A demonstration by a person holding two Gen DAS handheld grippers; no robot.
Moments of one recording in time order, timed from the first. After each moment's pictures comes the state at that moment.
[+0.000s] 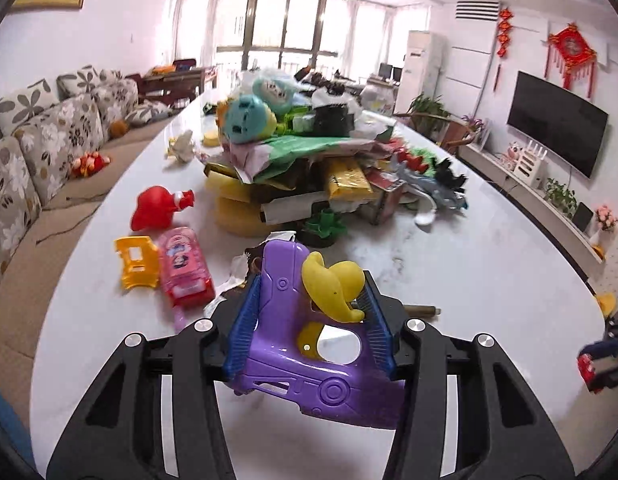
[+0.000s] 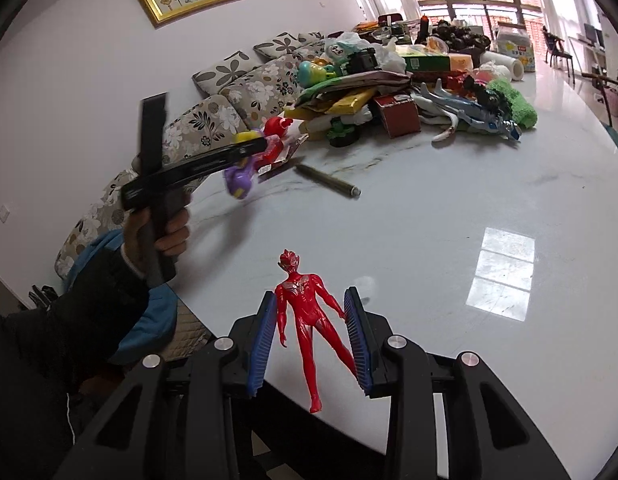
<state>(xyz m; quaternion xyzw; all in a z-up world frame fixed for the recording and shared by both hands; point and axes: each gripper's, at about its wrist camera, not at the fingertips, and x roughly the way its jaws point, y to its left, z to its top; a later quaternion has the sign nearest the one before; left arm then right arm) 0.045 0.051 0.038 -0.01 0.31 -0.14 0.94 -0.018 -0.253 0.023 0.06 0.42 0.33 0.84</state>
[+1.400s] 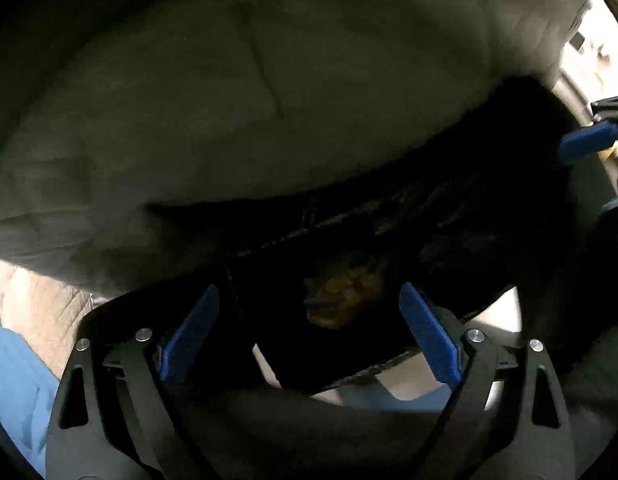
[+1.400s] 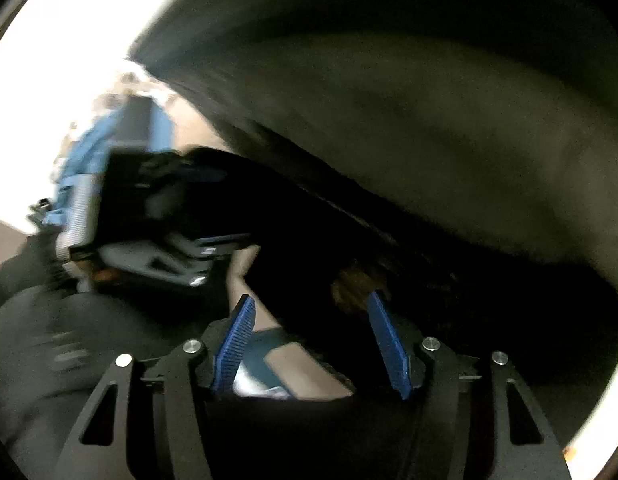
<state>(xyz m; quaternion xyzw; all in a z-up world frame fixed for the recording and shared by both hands) -0.166 -0.017 -0.176 0.13 0.56 -0.18 0.80 -0.132 -0.217 -0.118 0.00 0.55 0.39 0.73</state>
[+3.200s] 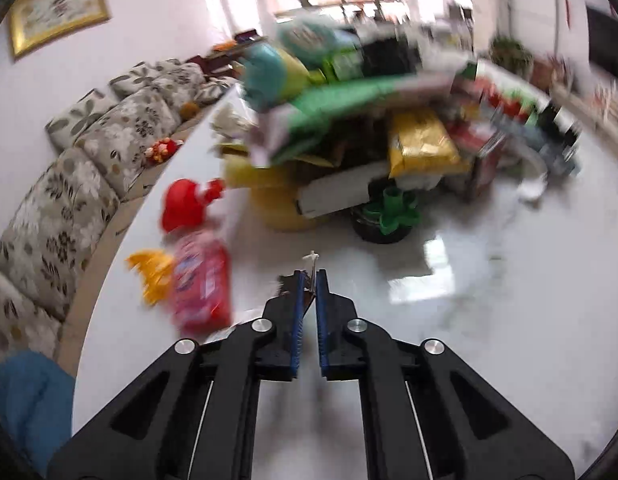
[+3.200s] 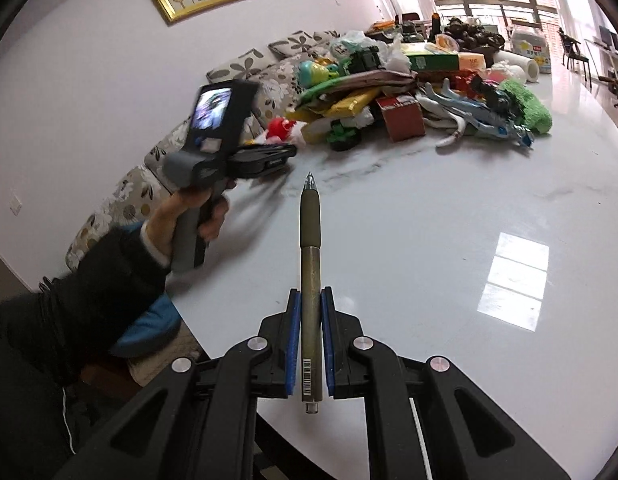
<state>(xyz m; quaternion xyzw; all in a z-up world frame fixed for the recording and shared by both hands) 0.107 -0.006 0.021 0.08 0.39 0.04 0.92 0.013 -0.268 0.015 0.07 0.42 0.38 0.82</state>
